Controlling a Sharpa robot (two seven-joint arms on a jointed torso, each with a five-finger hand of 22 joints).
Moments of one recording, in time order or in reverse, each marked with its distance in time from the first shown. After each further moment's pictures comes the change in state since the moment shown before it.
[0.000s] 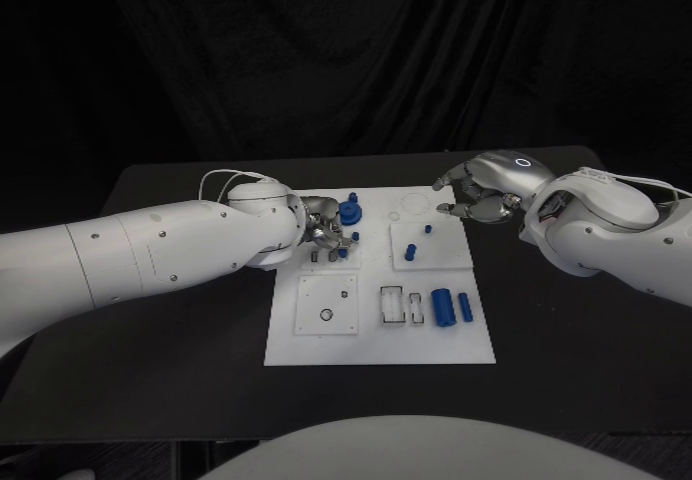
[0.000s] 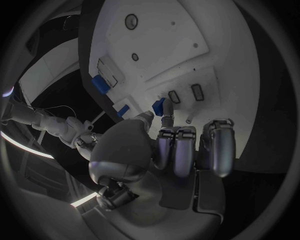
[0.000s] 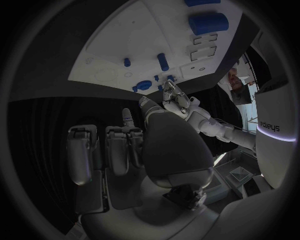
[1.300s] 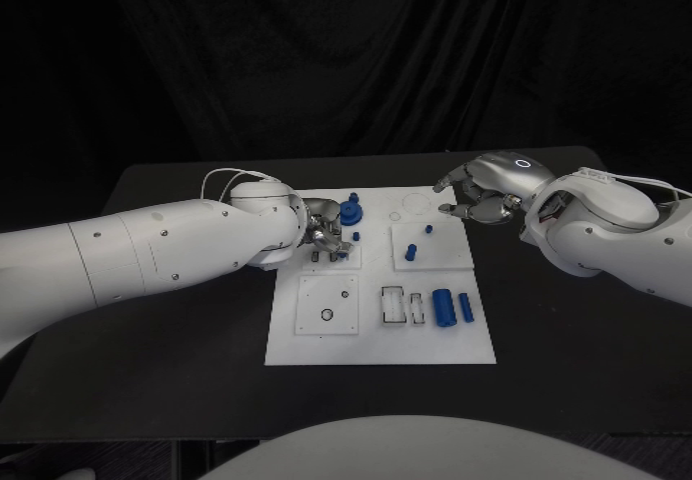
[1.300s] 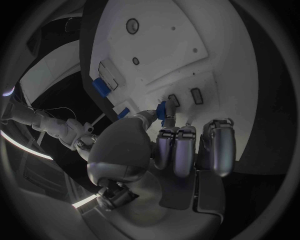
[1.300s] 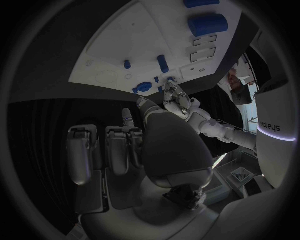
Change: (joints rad) left arm 0.000 0.002 0.002 -0.004 0.000 0.036 -0.001; left_hand 0.079 -0.057 0.188 -0.109 0.209 -0.004 -0.007 -0.020 0.069 0.000 0.000 0.000 0.000 0.000 0.000 0.000 0.000 0.000 0.000 0.000 -0.010 0.000; right arm 0.000 0.002 0.000 -0.002 0.000 0.016 -0.006; right_hand 0.004 0.004 0.014 -0.019 0.043 0.007 0.000 -0.008 -0.008 0.000 0.000 0.000 0.000 0.000 0.000 0.000 0.000 0.000 0.000 0.000 0.000 0.000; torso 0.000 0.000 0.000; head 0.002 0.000
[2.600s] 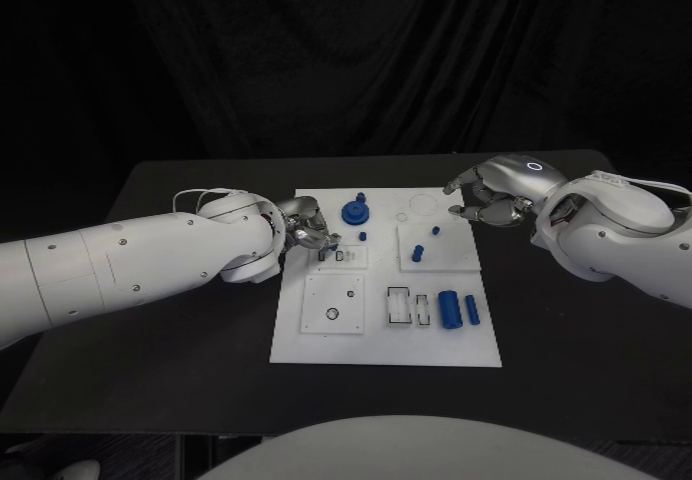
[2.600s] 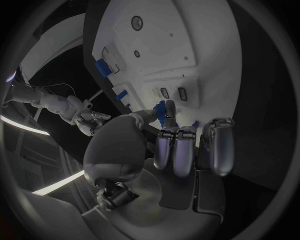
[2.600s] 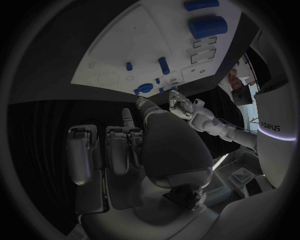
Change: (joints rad) left arm -0.024 -0.145 -0.002 0.125 0.131 -0.232 -0.014; left_hand -0.076 -0.057 0.179 -0.021 -0.013 -0.002 -0.002 0.008 0.072 0.000 0.000 0.000 0.000 0.000 0.000 0.000 0.000 0.000 0.000 0.000 -0.012 0.000; right arm -0.001 -0.009 0.000 -0.001 0.000 0.010 -0.003; right_hand 0.004 0.004 0.007 -0.007 0.018 0.000 0.000 -0.004 -0.003 0.000 0.000 0.000 0.000 0.000 0.000 0.000 0.000 0.000 0.000 0.000 0.000 0.000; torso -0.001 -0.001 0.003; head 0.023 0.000
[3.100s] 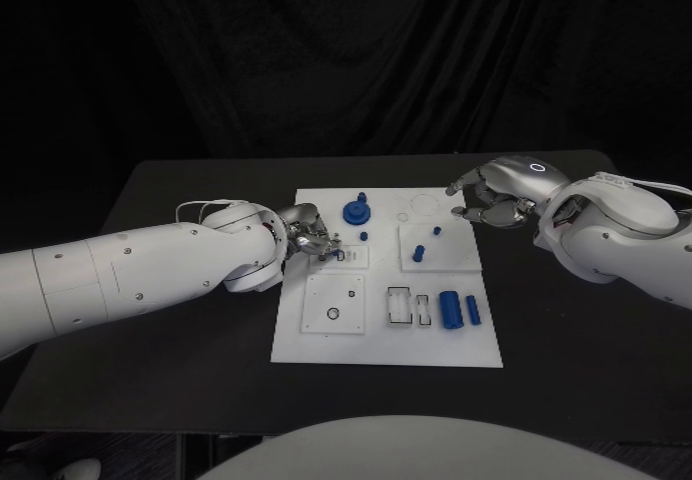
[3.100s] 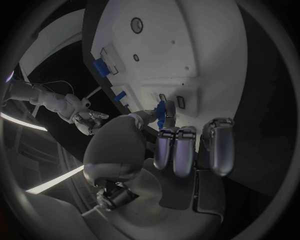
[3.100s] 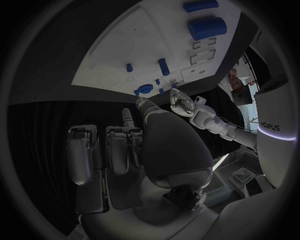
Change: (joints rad) left arm -0.028 -0.002 0.000 0.010 0.012 -0.046 -0.014; left_hand -0.016 0.002 0.000 0.000 0.009 -0.002 0.002 0.000 0.004 0.000 0.000 0.000 0.000 0.000 0.000 0.000 0.000 0.000 0.000 0.000 0.000 0.000; right arm -0.001 -0.009 0.000 0.006 0.000 0.004 -0.001; right_hand 0.004 -0.004 0.004 -0.004 0.012 0.000 0.000 0.000 -0.001 0.003 0.003 0.000 0.000 0.000 0.000 0.000 0.000 0.000 0.000 0.000 0.000 0.000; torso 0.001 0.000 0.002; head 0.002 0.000
